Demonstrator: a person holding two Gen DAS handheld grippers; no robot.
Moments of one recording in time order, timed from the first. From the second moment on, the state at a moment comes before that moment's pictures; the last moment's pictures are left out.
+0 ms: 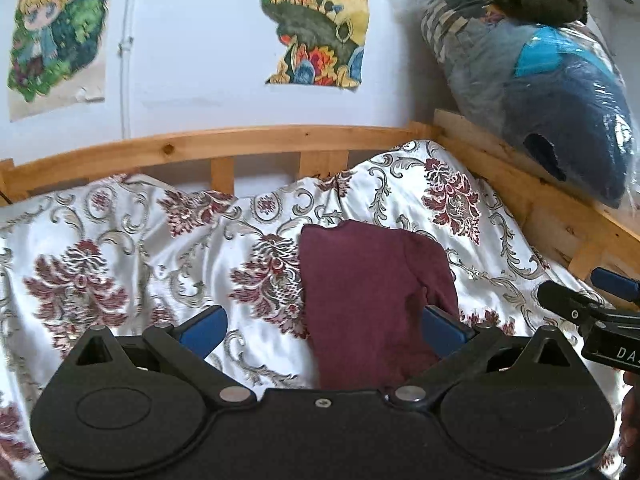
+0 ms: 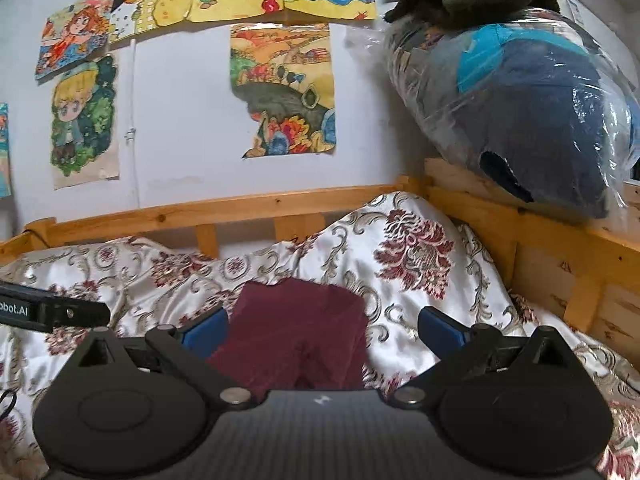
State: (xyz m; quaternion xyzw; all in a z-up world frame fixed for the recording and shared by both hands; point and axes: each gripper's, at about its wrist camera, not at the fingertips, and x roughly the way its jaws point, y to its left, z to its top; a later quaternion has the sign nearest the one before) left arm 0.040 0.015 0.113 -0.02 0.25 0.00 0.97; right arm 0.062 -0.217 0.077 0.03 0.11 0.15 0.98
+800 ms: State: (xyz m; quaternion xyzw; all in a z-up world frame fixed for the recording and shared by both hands) left arm -0.015 0.012 0.014 -0.05 0.28 0.00 0.96; right arm 0.004 -0.226 -0.006 0.06 0.19 0.10 0.97
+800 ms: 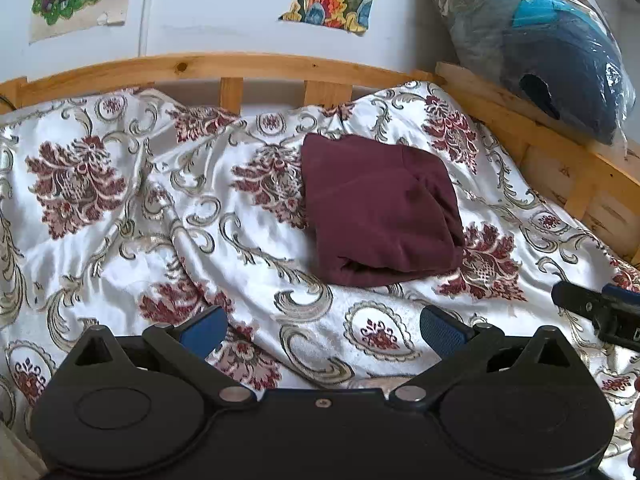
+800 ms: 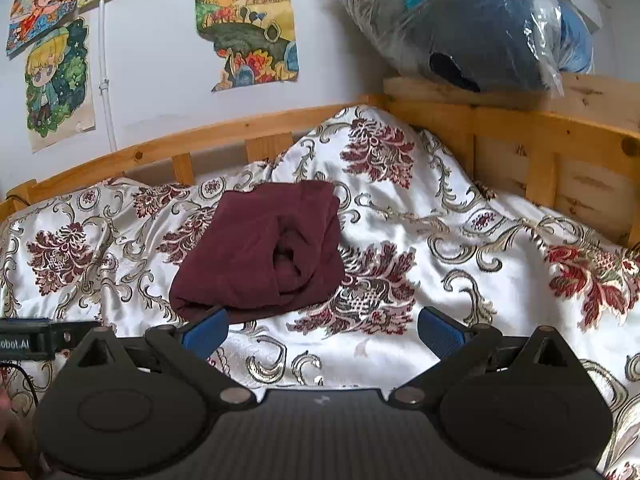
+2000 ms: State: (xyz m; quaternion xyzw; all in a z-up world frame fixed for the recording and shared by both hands) left arm -0.017 0.011 0.016 -0.04 0.27 0.00 0.96; right arm 0.003 -0.223 -0.003 0.05 0.19 0.10 0.97
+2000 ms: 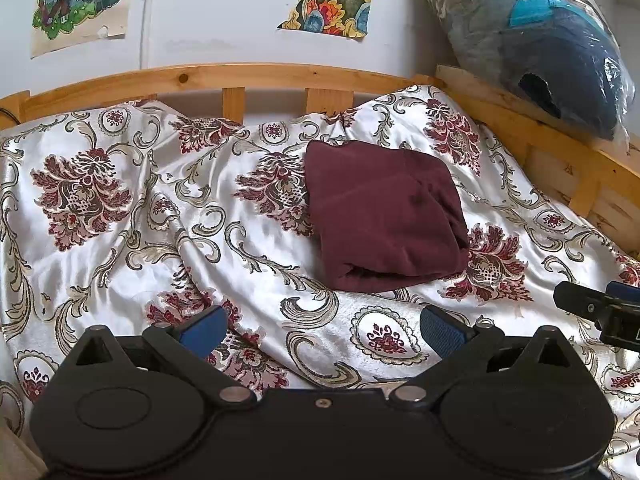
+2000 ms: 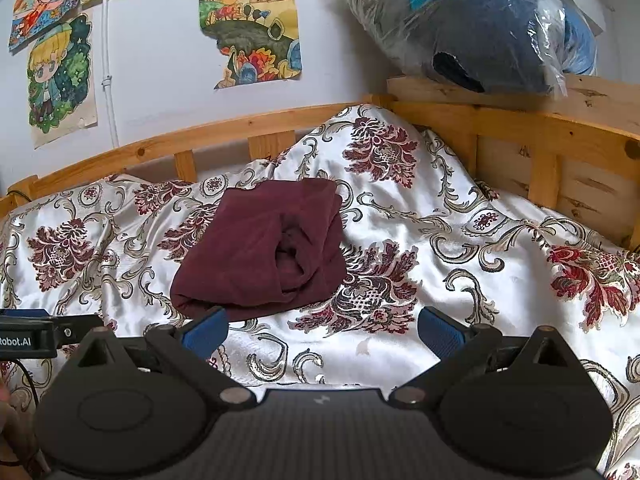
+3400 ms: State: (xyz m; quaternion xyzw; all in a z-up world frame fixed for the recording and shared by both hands) left arm -0.011 0.006 0.013 0.00 0.30 0.01 0.95; right arm 0.004 -0.224 -0.005 0.06 0.20 0.10 0.97
